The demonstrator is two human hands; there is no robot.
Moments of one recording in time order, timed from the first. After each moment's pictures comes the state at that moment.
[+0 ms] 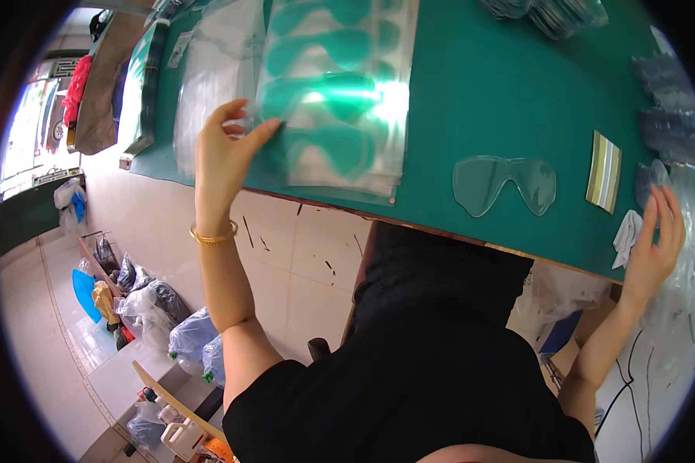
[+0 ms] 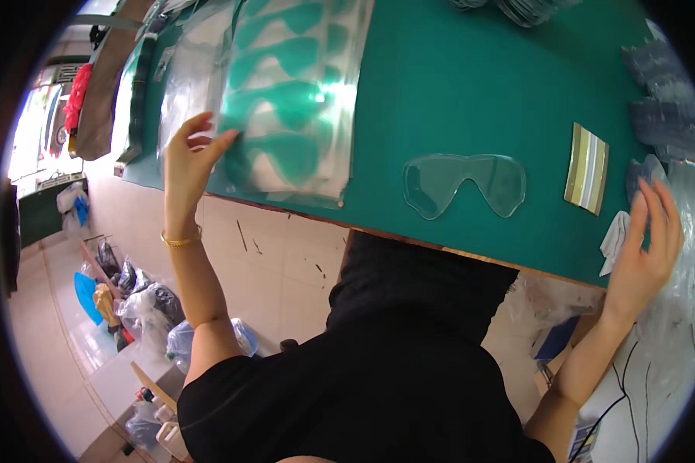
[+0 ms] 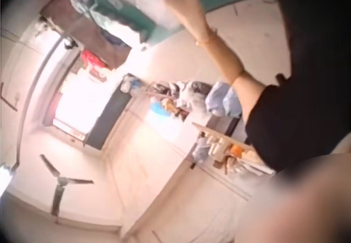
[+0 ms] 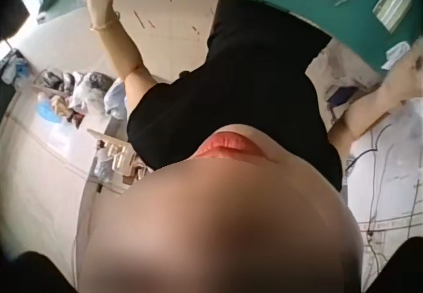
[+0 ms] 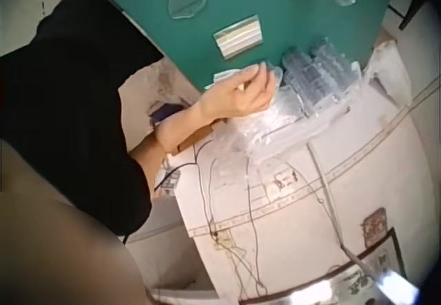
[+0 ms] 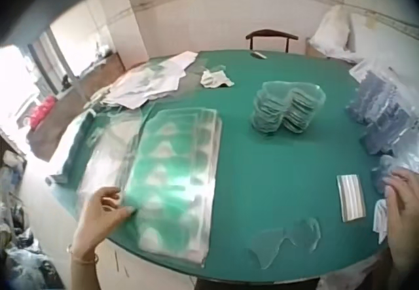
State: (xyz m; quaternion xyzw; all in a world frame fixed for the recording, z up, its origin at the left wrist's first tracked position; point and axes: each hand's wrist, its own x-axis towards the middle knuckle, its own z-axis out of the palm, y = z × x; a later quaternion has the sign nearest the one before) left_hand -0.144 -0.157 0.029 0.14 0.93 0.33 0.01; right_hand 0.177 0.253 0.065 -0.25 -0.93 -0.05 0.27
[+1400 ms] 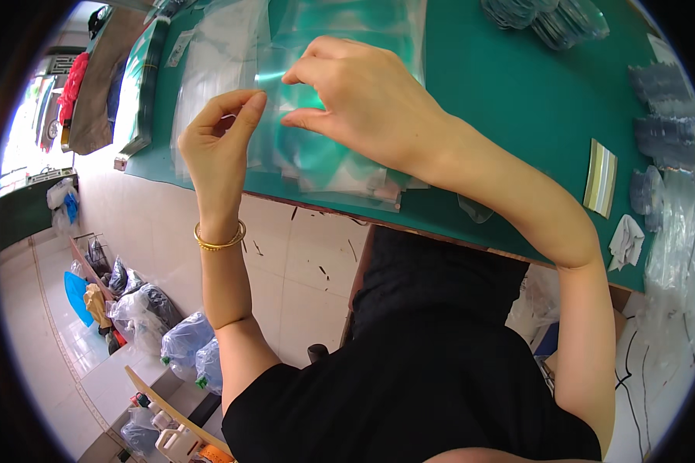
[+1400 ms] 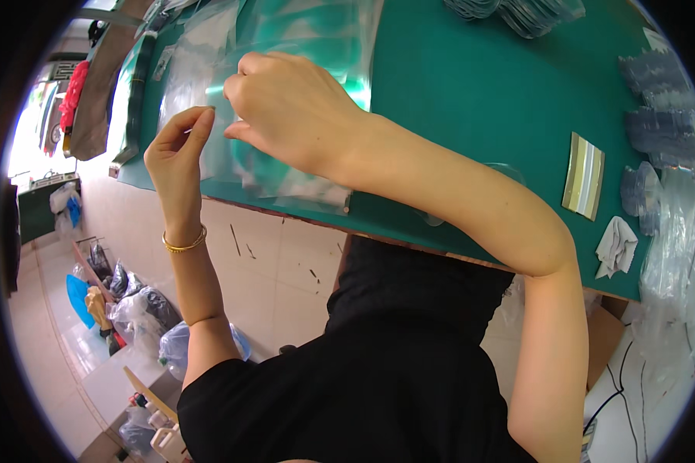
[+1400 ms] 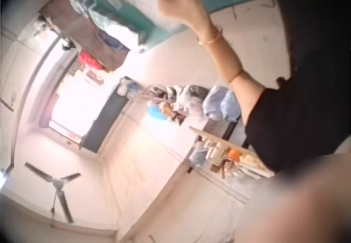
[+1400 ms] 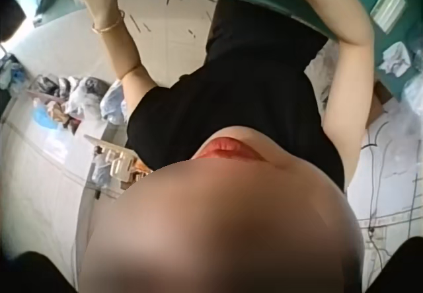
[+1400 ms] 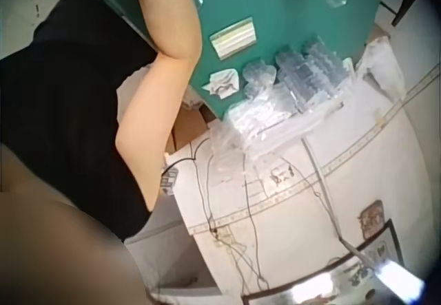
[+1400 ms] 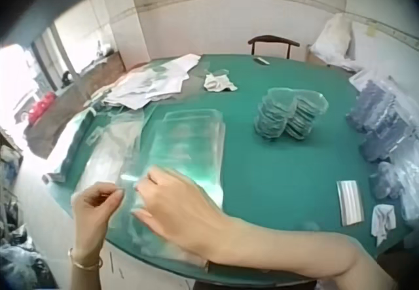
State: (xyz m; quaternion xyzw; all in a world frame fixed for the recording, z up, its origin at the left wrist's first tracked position) left_hand -0.142 -0.143 0.039 0.16 0.82 0.54 -0.03; right_hand -0.091 0.057 0.039 0.18 -0.89 0.35 0.22
